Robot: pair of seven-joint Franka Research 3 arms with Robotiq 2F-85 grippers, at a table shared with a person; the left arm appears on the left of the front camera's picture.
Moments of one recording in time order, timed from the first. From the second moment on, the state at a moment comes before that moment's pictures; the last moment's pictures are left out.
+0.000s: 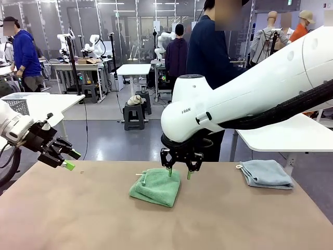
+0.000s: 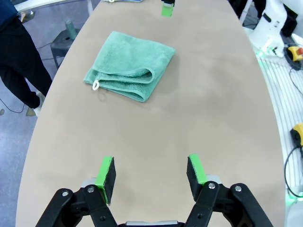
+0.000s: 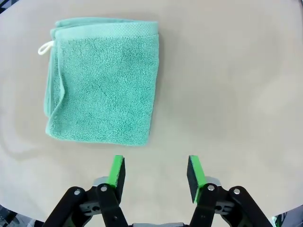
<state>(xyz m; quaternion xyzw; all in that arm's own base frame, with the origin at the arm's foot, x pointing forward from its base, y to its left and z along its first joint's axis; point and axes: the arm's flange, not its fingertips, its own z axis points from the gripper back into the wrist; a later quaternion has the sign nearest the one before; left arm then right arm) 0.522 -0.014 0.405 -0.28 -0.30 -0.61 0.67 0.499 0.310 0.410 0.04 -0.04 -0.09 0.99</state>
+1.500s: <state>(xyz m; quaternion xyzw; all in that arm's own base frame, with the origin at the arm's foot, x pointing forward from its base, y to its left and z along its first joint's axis) 0.522 -0.014 0.405 -0.28 -0.30 -0.61 0.67 0.495 0.308 0.374 0.06 -0.05 -0.09 0.99</state>
